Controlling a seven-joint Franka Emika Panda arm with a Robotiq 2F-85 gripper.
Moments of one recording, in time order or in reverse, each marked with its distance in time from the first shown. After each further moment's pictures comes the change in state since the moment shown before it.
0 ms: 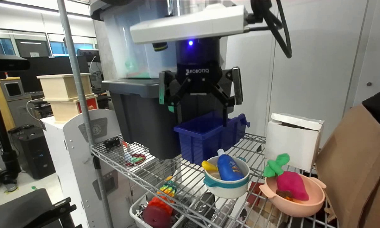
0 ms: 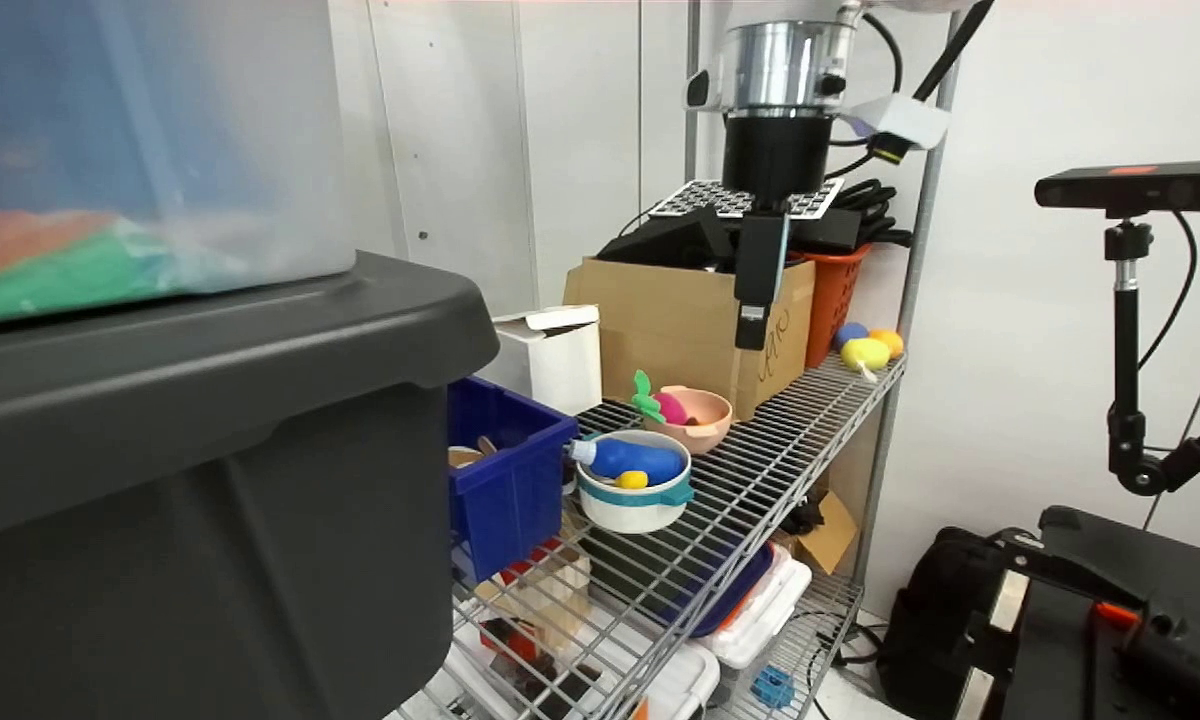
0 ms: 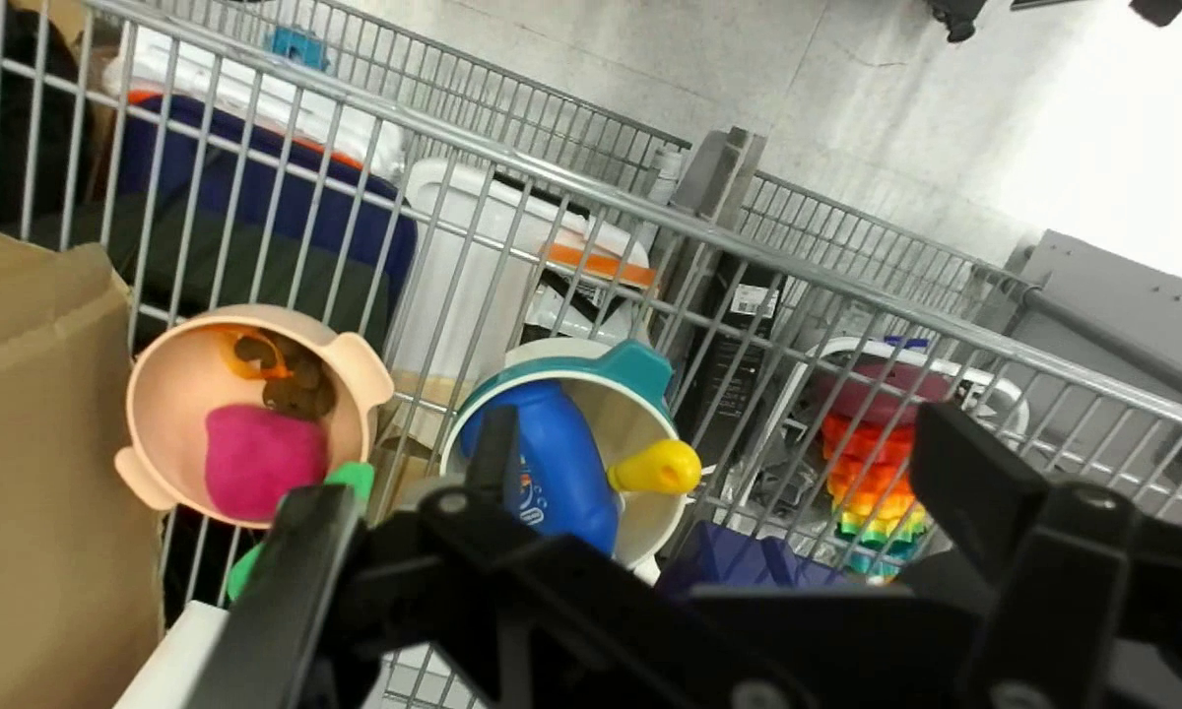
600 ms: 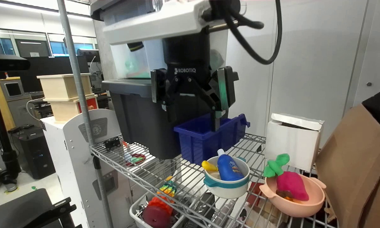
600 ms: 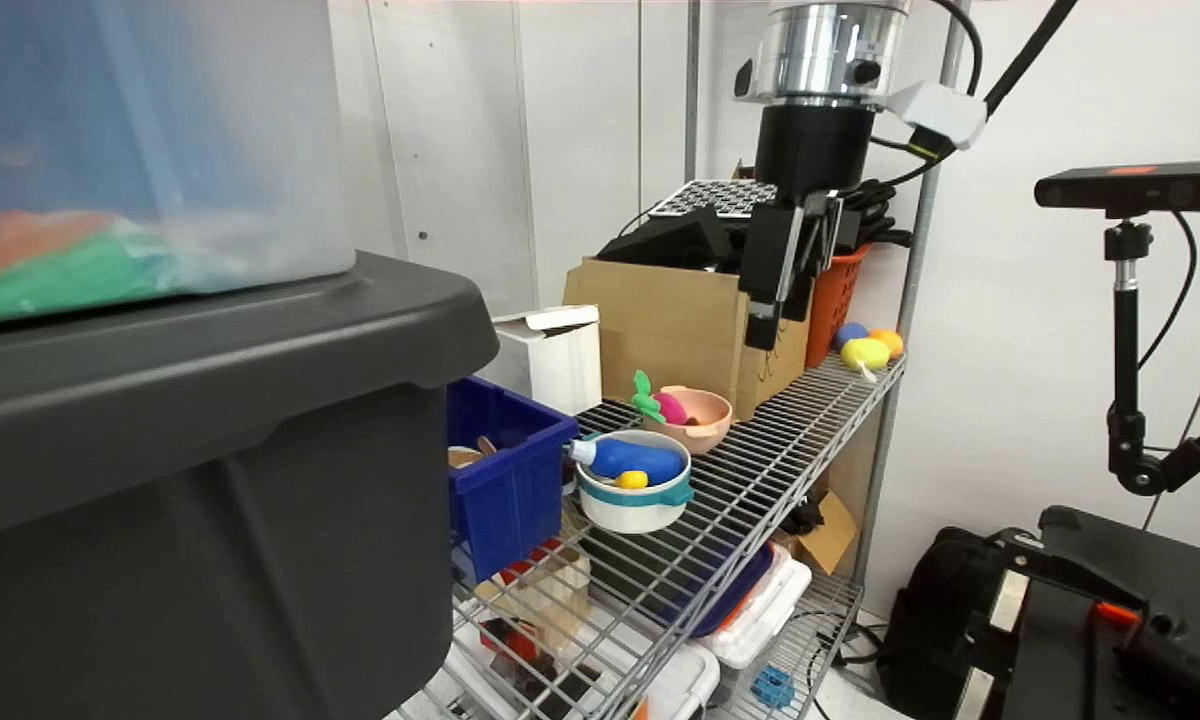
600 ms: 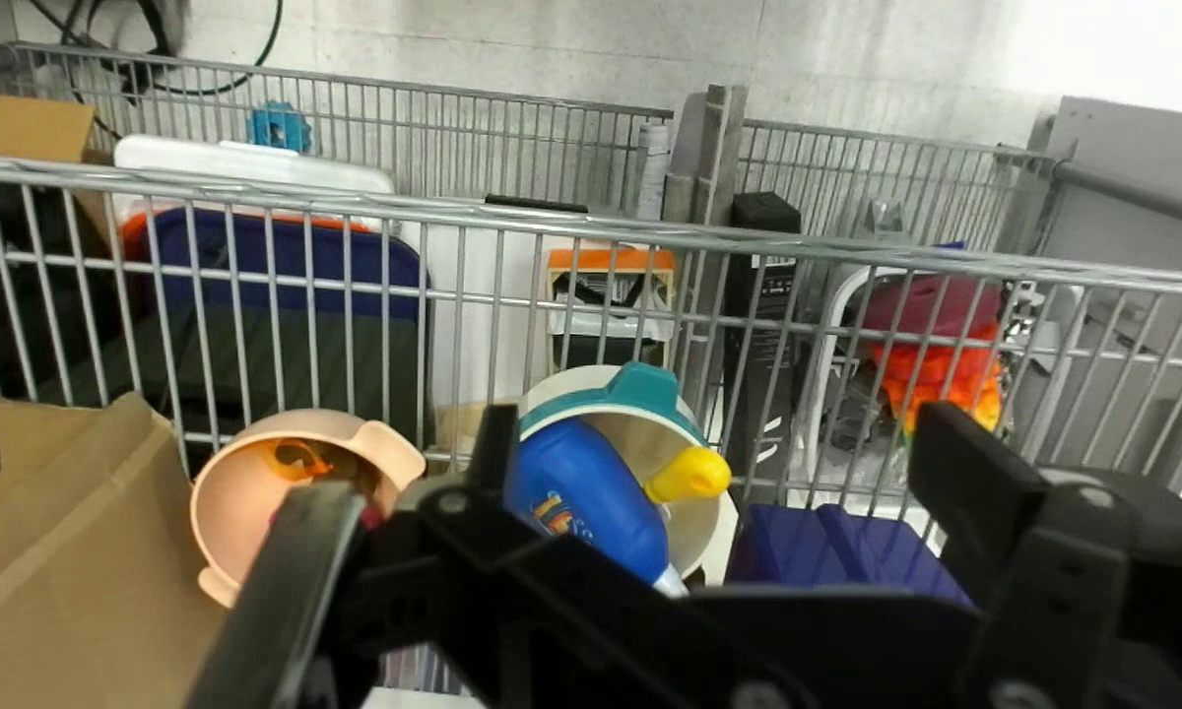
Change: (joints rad) arm 0.036 -0.069 -0.041 -0.105 0.053 0.066 0.217
